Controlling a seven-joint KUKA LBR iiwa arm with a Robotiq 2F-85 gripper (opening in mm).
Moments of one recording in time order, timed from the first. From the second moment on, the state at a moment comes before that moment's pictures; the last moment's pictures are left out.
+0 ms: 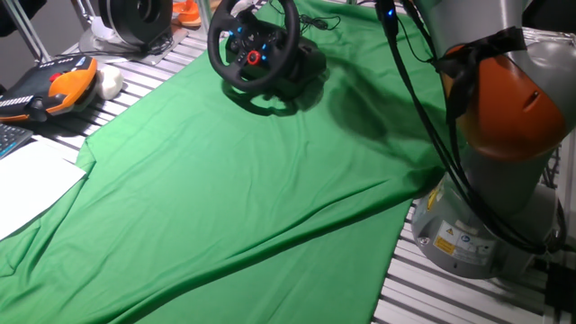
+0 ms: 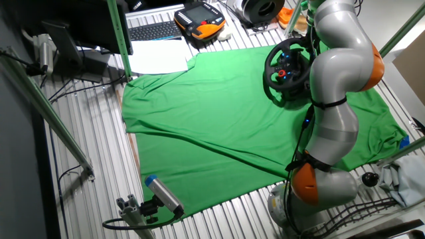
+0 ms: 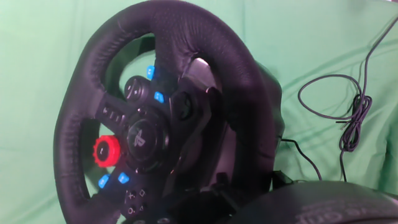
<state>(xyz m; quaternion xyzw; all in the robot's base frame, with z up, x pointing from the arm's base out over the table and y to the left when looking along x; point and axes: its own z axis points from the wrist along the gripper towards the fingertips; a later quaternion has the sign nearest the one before) 0.610 -0.307 0.281 0.05 -0.99 0.10 0.08</state>
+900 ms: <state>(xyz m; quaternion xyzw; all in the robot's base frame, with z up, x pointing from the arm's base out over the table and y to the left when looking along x) 0.609 -0.306 0.281 0.05 -0.99 0.09 0.08</state>
